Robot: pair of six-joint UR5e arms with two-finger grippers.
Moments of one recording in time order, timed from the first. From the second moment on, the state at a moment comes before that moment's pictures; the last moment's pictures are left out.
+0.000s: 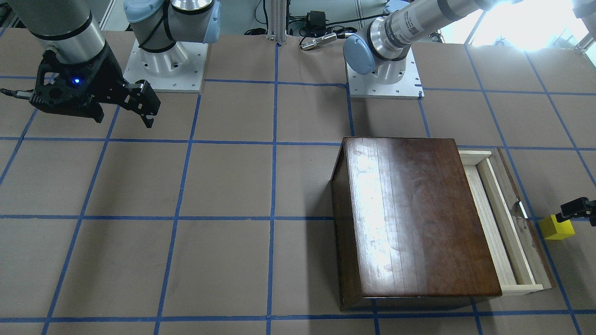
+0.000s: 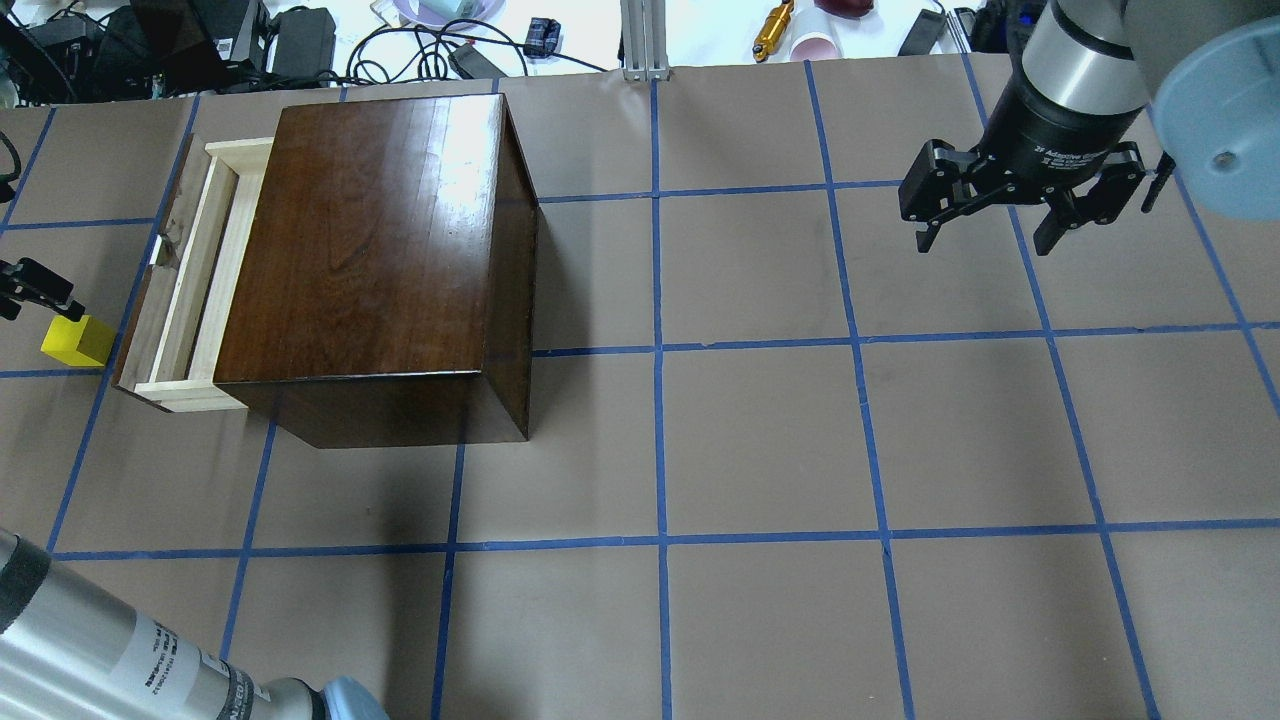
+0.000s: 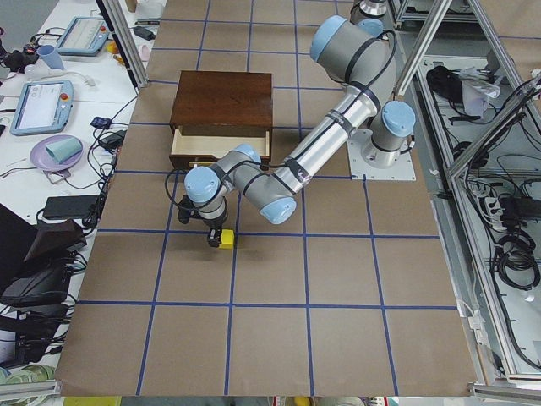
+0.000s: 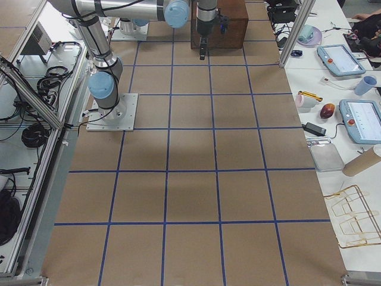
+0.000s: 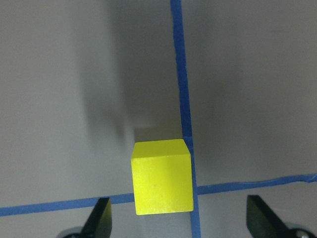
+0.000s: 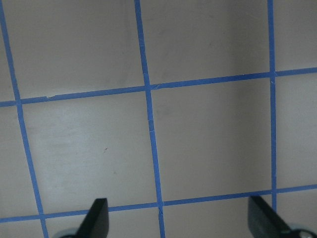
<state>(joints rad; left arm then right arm) -0.82 -2.18 -1.39 -1.20 1.57 0.85 1.52 -1.59 1.63 -1.60 -1.59 0.04</state>
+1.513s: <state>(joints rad) -0.81 -2.26 -1.40 -1.14 1.59 0.85 1.52 -1.59 1.63 -1.60 -1.59 0.04</state>
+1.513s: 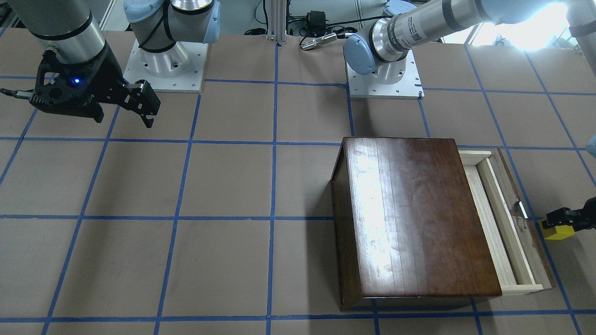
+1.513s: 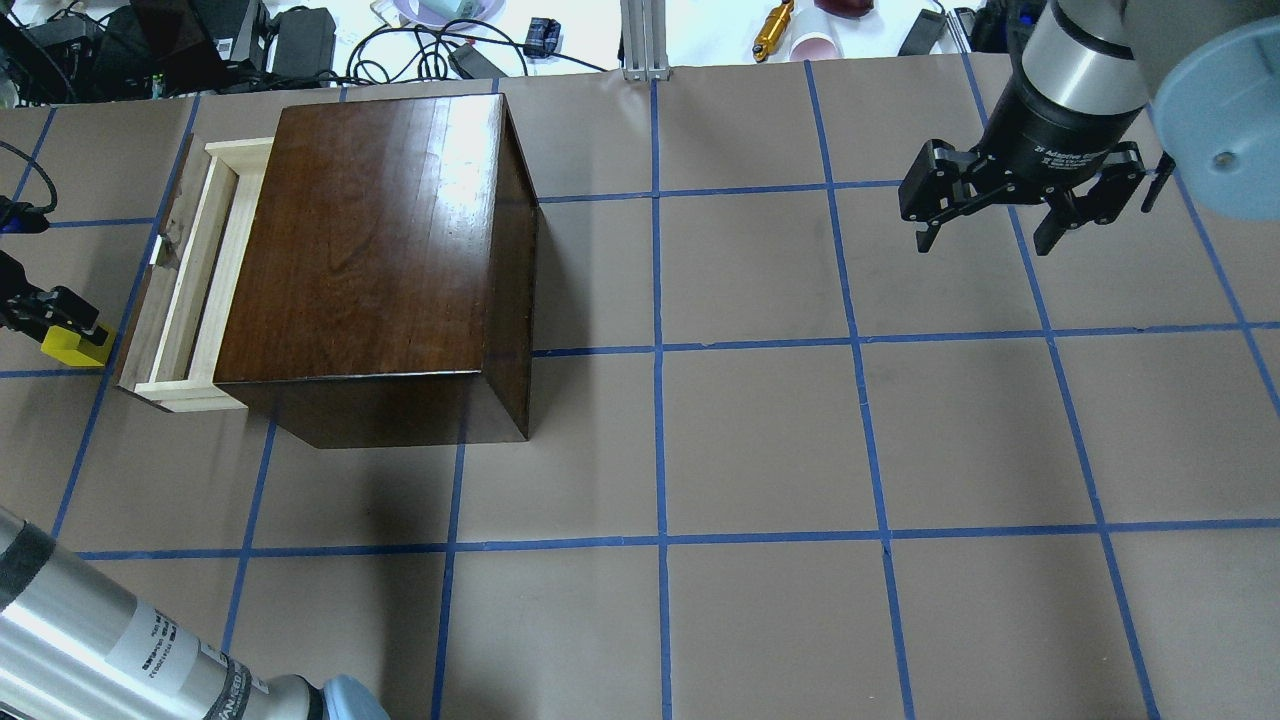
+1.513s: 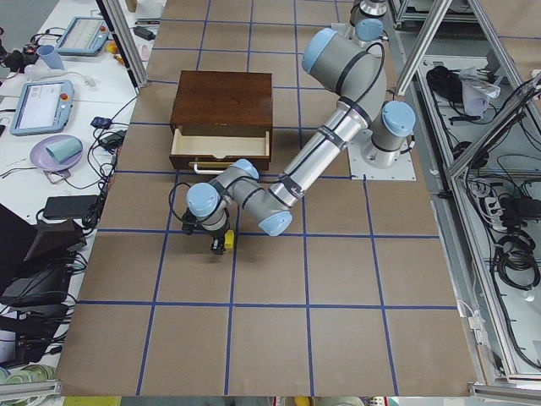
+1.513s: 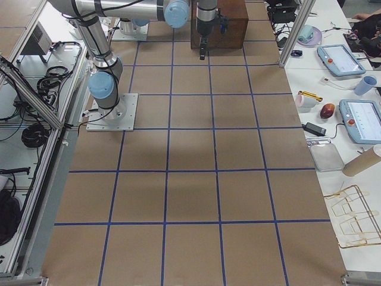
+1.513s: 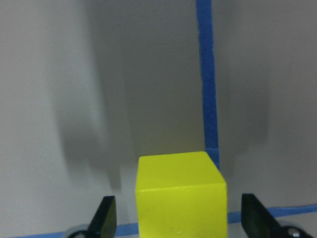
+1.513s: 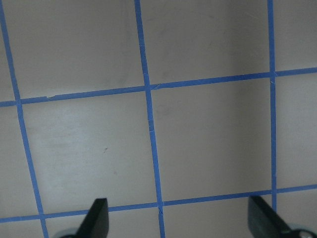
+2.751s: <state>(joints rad) -0.81 -2.18 -1.39 -1.21 1.60 0.85 1.52 -1.59 1.63 -1.60 -1.59 0.04</state>
